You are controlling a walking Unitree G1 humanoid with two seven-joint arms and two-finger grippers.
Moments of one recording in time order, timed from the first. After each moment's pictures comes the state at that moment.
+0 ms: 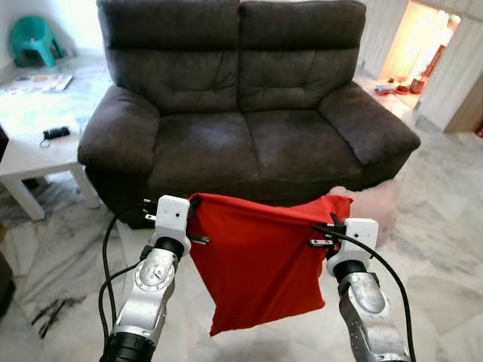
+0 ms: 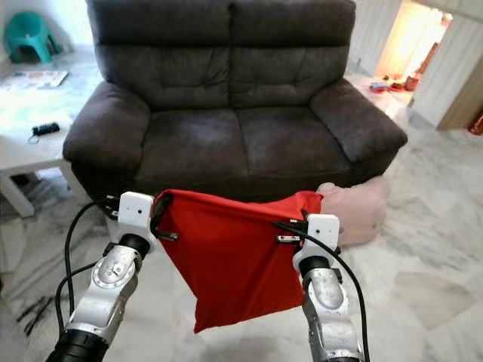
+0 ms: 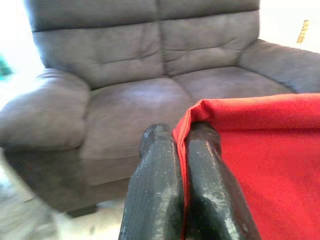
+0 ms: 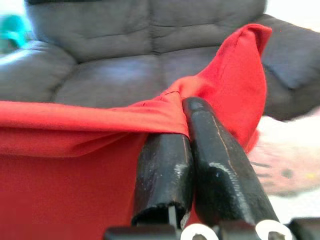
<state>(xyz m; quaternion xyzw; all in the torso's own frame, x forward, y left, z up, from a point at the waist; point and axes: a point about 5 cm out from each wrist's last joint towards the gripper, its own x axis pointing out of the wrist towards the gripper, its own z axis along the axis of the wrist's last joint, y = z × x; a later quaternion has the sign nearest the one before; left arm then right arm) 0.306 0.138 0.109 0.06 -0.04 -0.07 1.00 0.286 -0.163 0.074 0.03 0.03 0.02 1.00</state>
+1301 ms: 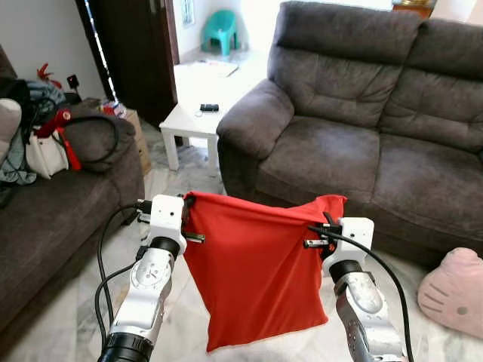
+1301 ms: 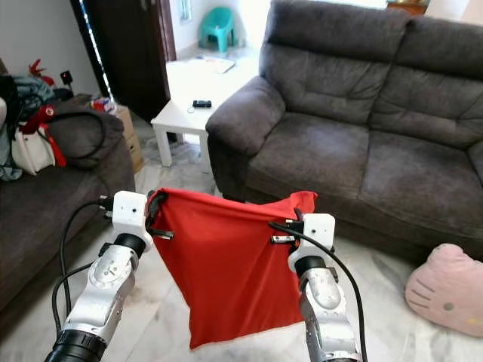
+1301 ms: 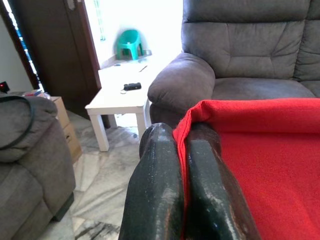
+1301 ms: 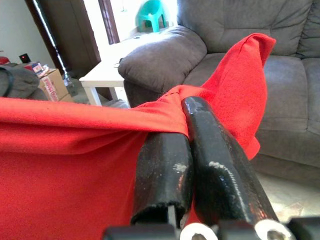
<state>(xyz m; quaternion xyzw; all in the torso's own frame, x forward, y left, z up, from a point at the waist) 0.307 0.142 0.110 0.05 -0.04 -0.06 1.00 0.283 -0.158 0.071 0.04 0.04 0.04 1.00</state>
